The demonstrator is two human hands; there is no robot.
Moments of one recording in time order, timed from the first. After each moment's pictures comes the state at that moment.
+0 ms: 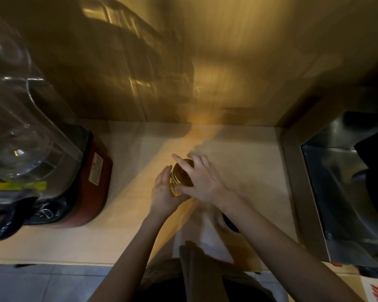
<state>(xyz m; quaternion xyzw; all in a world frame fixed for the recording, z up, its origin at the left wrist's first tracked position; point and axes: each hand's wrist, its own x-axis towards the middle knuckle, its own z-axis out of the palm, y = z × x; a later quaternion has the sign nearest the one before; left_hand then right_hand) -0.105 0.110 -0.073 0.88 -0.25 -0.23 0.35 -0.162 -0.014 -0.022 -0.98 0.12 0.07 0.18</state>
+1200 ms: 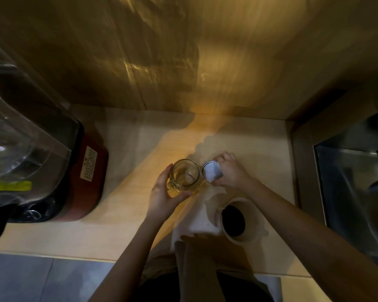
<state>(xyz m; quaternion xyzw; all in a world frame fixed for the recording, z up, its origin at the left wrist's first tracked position) -0.107 0.111 -0.087 0.85 -0.21 -0.24 0.43 -0.166 -0.109 -0.100 -0.93 0.21 0.19 0.22</state>
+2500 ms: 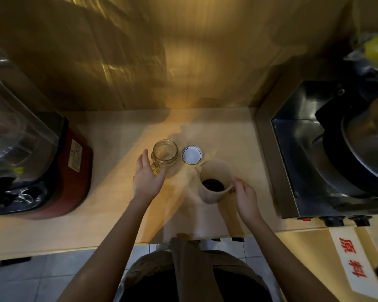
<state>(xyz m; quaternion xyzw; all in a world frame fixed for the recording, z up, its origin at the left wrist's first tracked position) -0.119 0.115 -0.079 0.90 -0.21 -0.20 0.34 -0.325 -0.017 -0.053 -0.64 0.50 -0.17 0.56</state>
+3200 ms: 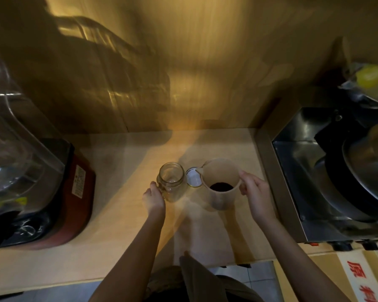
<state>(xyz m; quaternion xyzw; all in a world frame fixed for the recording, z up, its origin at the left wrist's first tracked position) -0.117 0.084 -0.084 0.78 0.14 -0.24 0.57 -0.289 -0.049 -0.003 -0.64 0.40 -0.29 0.59</state>
